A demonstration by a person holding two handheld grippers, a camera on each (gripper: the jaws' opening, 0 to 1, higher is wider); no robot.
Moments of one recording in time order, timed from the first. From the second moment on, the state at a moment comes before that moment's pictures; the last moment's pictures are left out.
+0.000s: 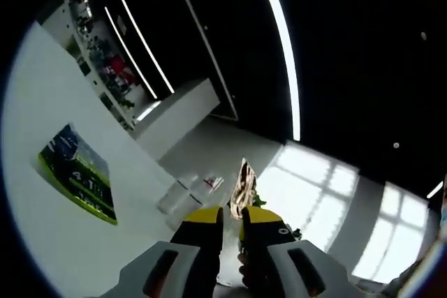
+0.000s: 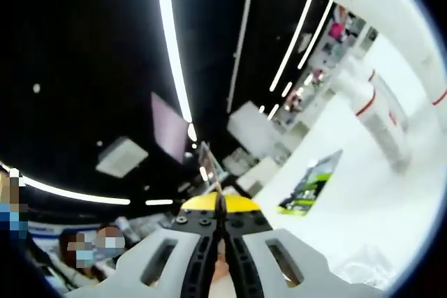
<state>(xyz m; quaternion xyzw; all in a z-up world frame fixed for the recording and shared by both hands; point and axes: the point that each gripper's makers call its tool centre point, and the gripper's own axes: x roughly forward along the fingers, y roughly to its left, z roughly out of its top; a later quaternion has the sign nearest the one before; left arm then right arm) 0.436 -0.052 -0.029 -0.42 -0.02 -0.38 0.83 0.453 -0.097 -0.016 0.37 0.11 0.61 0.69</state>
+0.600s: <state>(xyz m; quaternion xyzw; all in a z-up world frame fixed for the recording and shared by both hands) 0.439 -0.050 -0.036 -0.43 0.02 -0.35 0.83 0.461 -0.095 -0.032 0.27 0.10 0.58 0.76</state>
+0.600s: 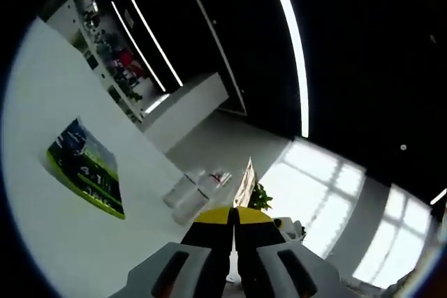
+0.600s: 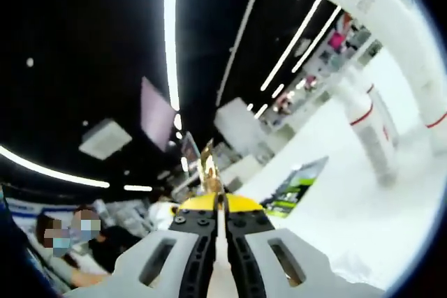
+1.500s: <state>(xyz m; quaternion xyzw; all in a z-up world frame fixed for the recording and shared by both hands) 0.580 -0.049 -0.094 -0.51 0.29 -0.09 0.81 0.516 -0.158 -0.038 0.30 0.11 0.42 0.85</state>
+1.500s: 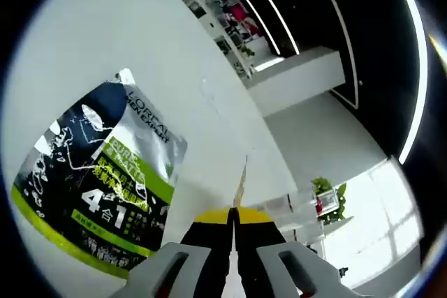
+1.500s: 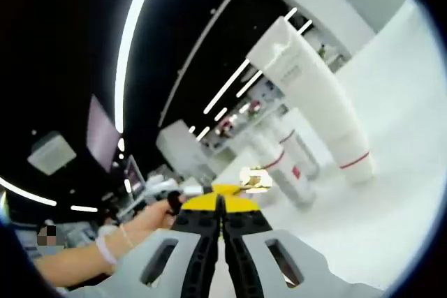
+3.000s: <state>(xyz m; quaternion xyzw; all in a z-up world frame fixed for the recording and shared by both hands) 0.583 -0.032 -0.047 -0.36 0.16 -0.16 0.90 0.509 -0.128 -0.075 0.17 0.12 0.44 0.87</state>
